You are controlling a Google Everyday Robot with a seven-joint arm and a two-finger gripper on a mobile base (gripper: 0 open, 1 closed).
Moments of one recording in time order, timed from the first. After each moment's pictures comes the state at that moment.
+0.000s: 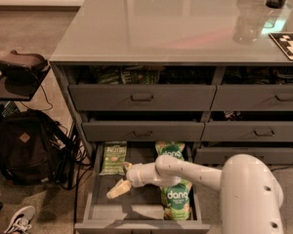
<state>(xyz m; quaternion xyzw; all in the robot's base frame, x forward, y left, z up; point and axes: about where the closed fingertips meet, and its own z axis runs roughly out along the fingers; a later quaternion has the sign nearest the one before) 0.565 0.142 0.334 -0.46 0.70 0.44 0.33</state>
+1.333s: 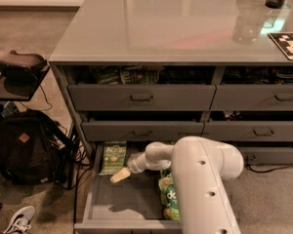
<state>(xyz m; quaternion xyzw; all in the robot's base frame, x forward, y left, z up) 0.658 0.123 0.247 -0.42 0.82 0.31 0.25</state>
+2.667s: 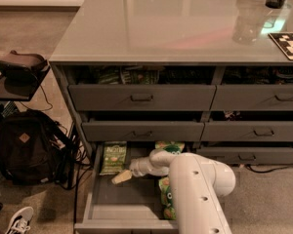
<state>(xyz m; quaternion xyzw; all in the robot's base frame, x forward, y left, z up) 0.672 0.125 0.192 -0.37 0.82 0.36 0.25</state>
